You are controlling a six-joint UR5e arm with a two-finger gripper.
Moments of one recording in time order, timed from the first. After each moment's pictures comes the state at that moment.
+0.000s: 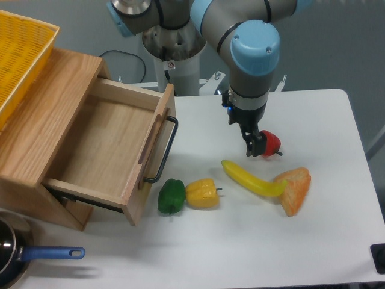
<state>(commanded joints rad) 2.57 -1.81 -1.52 -1.36 1.58 1.69</state>
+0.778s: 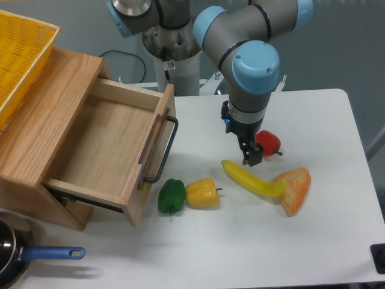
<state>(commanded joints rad) 2.57 -1.83 -1.57 -1.35 1.55 1.68</state>
